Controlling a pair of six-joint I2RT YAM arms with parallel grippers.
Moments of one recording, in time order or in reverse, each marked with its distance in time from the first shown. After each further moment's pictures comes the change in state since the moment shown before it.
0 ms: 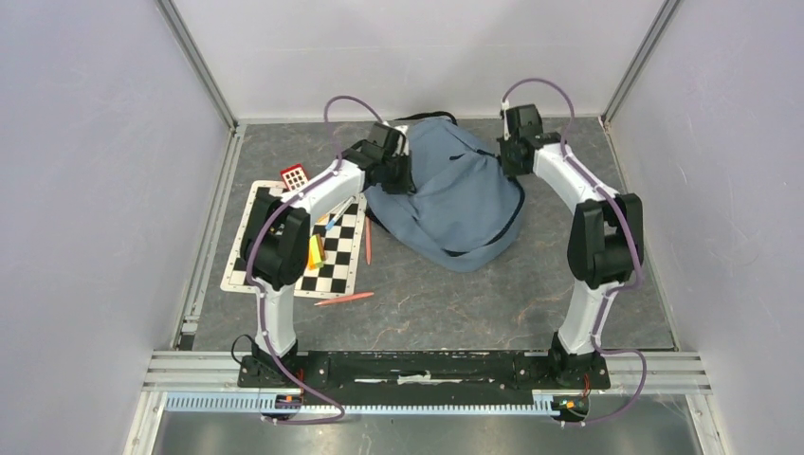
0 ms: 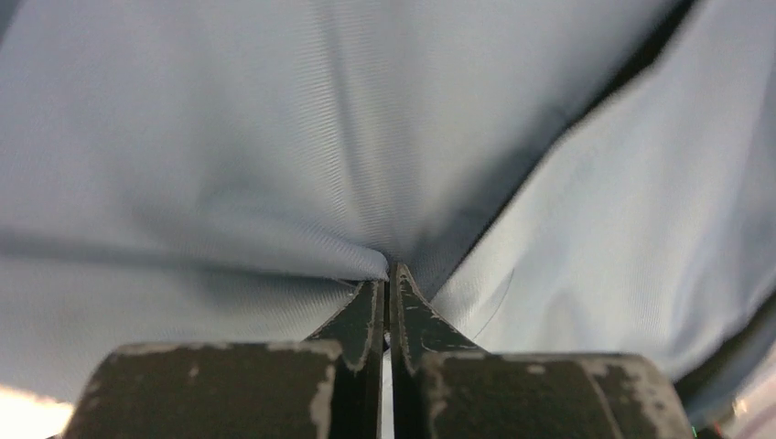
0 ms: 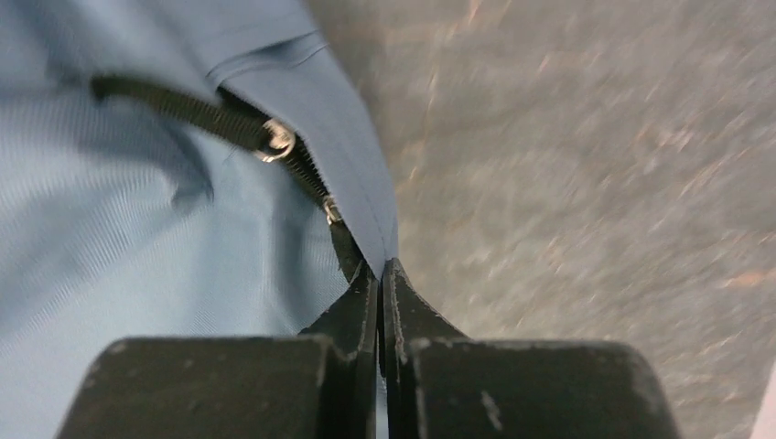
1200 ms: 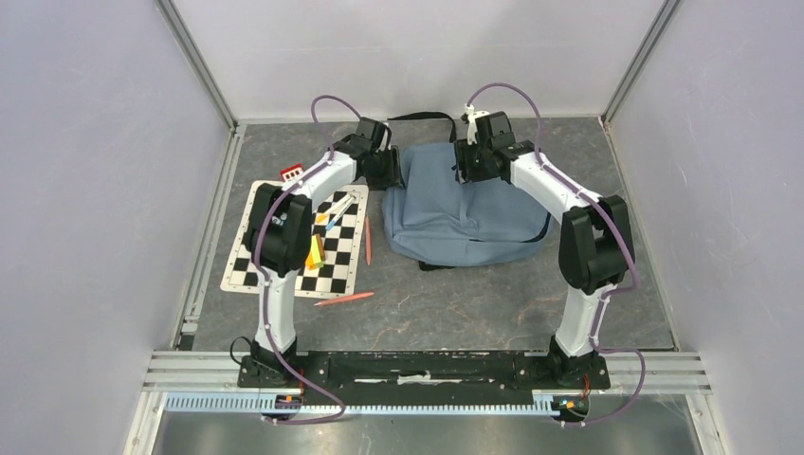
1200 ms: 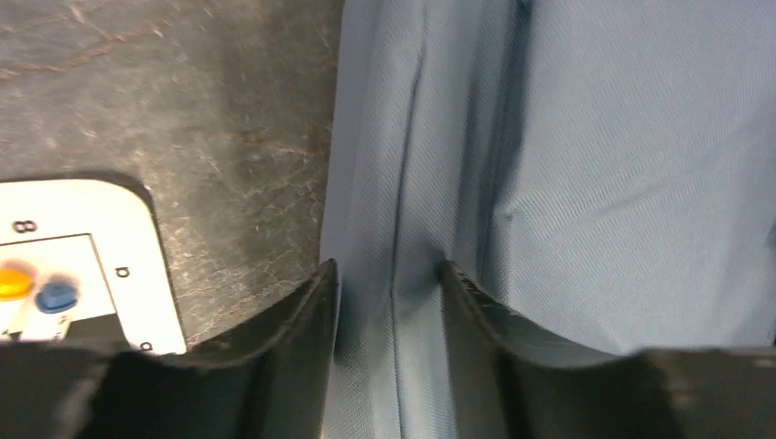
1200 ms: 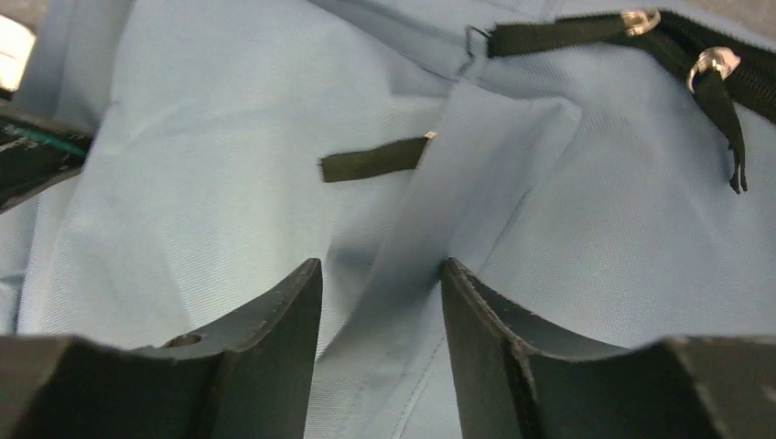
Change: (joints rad) left arm 0.080 0.107 0.110 -0.081 -0.036 -0.005; right arm 0.124 0.026 0.042 0.135 -0.208 0.063
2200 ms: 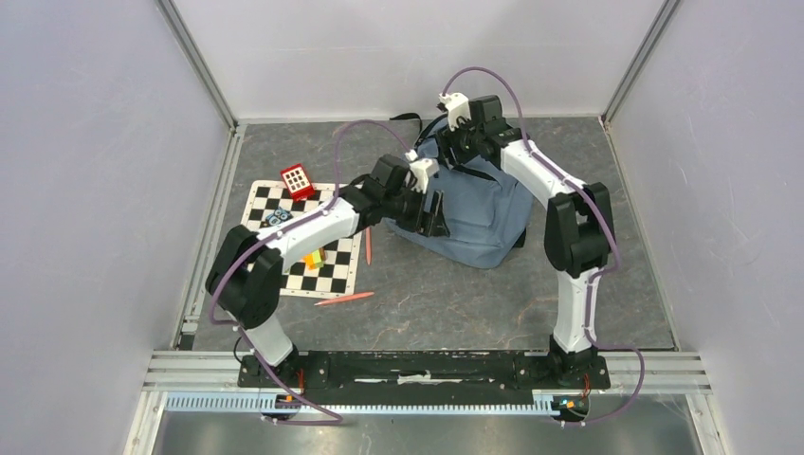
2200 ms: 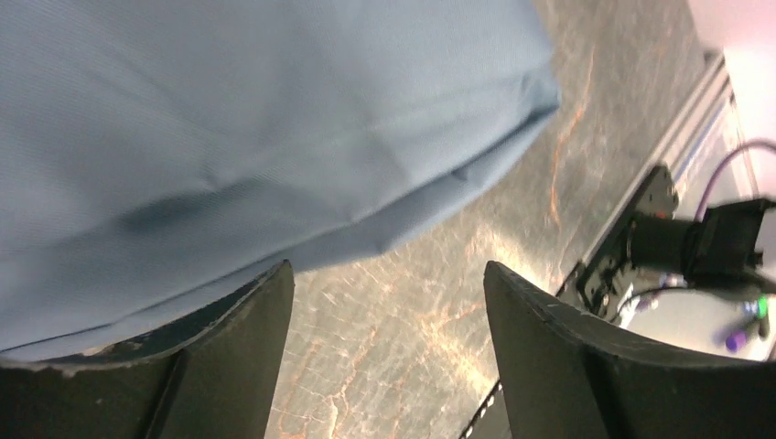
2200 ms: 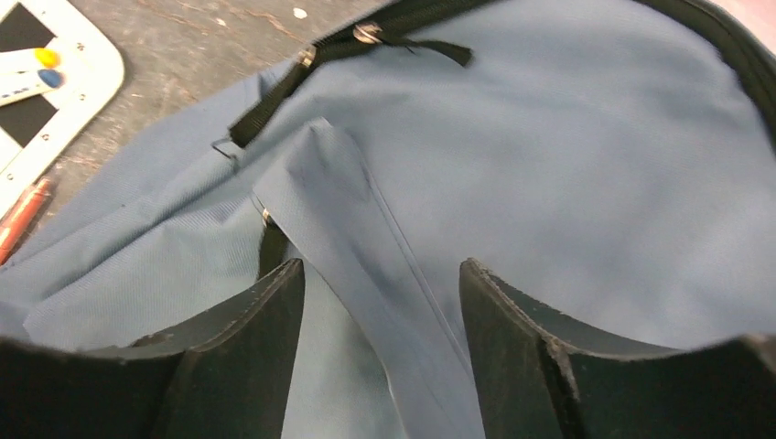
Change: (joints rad) left arm -0.270 -0.407 -0.495 0.258 0.307 0.120; right arm -0.003 0.201 0.236 0.082 -0.230 -0.328
